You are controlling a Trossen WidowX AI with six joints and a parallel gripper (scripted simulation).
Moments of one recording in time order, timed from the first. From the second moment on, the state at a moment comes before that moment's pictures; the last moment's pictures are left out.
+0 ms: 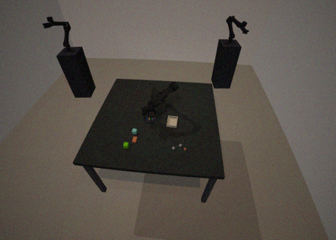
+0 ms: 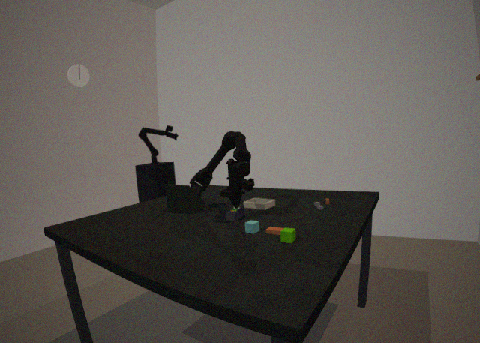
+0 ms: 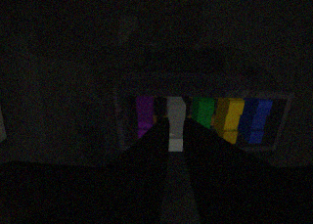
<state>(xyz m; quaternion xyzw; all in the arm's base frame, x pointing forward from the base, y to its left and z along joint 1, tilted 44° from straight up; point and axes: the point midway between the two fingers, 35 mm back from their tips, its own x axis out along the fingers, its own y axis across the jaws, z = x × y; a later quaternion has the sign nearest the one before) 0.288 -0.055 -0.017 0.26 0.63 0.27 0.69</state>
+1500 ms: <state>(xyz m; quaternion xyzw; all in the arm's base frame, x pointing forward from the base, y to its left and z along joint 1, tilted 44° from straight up) 0.286 -0.070 -0.001 0.26 0.62 0.27 0.69</state>
